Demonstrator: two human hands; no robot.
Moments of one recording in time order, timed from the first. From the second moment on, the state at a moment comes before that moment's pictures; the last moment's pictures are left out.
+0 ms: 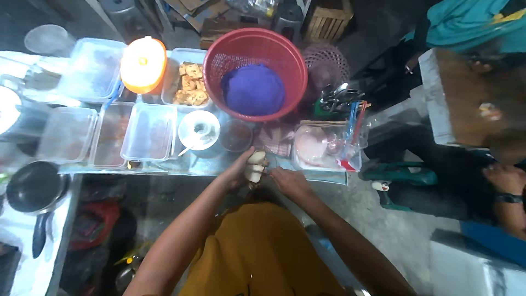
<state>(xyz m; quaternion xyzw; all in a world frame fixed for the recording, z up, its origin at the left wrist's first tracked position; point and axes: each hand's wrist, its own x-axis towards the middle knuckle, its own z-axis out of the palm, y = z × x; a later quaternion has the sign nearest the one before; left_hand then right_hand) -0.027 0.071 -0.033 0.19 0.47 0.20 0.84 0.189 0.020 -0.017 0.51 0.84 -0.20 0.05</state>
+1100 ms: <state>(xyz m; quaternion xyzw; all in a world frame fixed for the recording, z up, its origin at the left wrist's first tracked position) -0.035 0.072 -0.050 0.20 0.59 0.28 0.74 0.195 0.019 -0.040 0.58 0.79 -0.19 -0.07</state>
